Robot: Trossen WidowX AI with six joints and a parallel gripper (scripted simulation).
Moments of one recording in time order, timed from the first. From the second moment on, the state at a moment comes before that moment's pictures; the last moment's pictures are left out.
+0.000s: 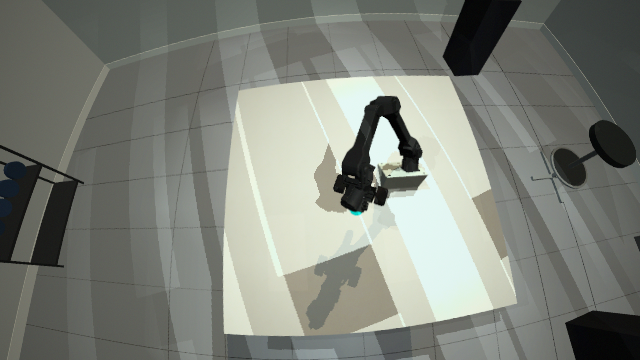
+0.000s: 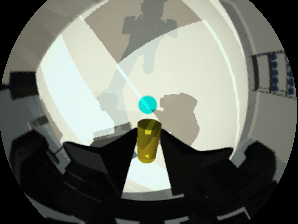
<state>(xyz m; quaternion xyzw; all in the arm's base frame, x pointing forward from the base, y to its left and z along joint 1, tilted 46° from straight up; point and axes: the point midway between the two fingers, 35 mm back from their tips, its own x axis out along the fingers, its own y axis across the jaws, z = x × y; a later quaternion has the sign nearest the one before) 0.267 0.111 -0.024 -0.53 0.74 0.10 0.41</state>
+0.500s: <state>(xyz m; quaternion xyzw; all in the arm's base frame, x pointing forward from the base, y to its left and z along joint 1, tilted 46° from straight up) 0.266 0.113 -0.033 -0.51 0.74 0.13 0.43</state>
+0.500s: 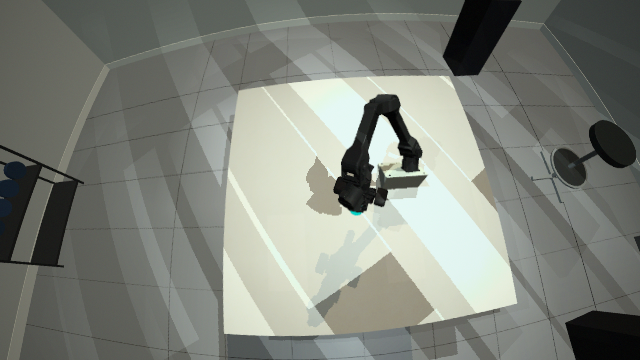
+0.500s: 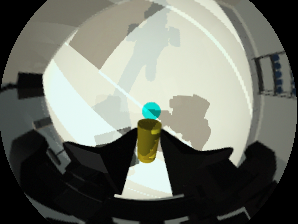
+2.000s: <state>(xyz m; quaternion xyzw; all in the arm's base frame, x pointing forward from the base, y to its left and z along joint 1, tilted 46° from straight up) 0.261 0.102 -0.054 -0.41 0.71 0.22 0.52</state>
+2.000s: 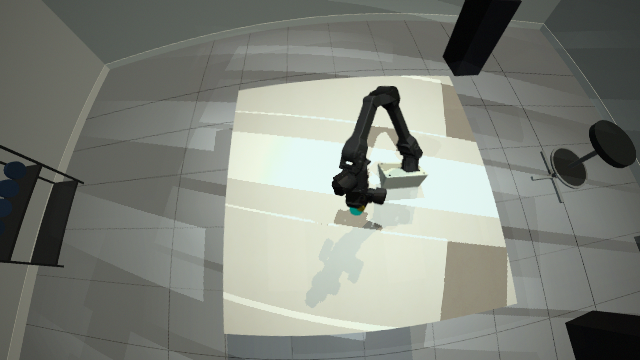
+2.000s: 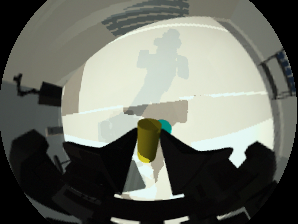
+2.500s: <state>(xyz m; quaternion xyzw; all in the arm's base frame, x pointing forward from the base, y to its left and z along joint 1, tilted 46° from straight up) 0.261 0.100 -0.058 -0.38 0.69 0.26 0.55</state>
